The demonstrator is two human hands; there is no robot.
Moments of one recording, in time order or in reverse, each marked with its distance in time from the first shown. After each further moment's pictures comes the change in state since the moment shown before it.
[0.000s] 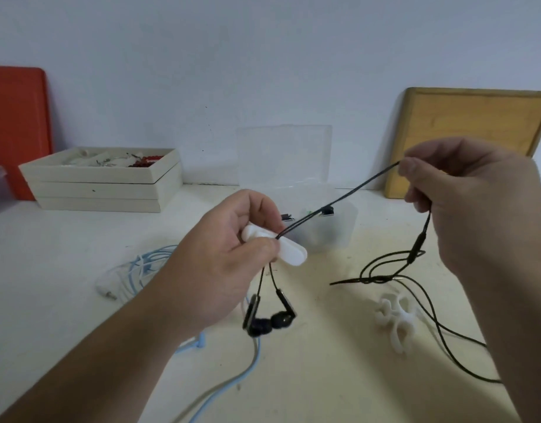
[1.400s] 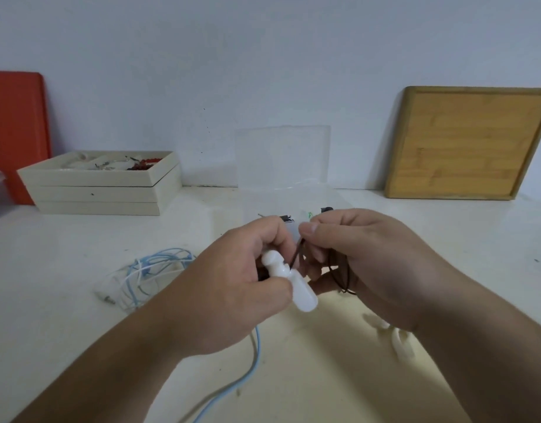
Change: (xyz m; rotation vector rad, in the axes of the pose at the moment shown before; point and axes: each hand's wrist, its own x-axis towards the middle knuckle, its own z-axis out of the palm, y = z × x) left_hand -0.006 -0.002 0.002 0.122 -0.244 -0.022; right_hand -0.040 0.000 0.039 0.245 -0.806 0.442
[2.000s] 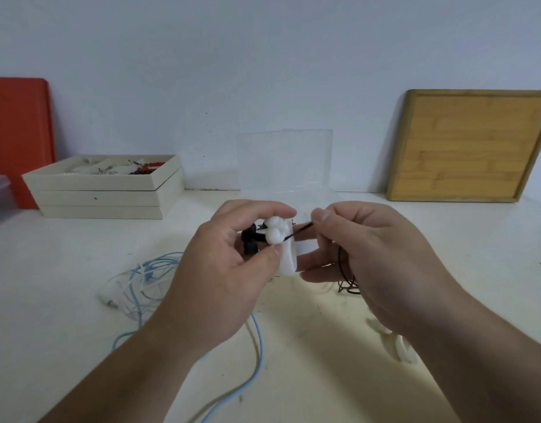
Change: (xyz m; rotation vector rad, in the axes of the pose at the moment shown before) left_hand 0.004 0.002 0.006 -0.124 0.364 0.112; right_hand -0.002 -0.002 0.008 -0.005 0.223 -0.071
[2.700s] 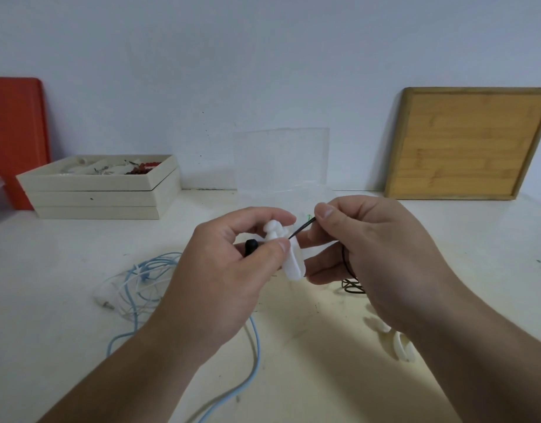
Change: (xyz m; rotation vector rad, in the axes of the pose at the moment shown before) left_hand -0.002 0.001 0.008 -0.057 0.047 -0.156; right_hand -0.001 -0.004 -0.001 -0.060 0.064 -0.001
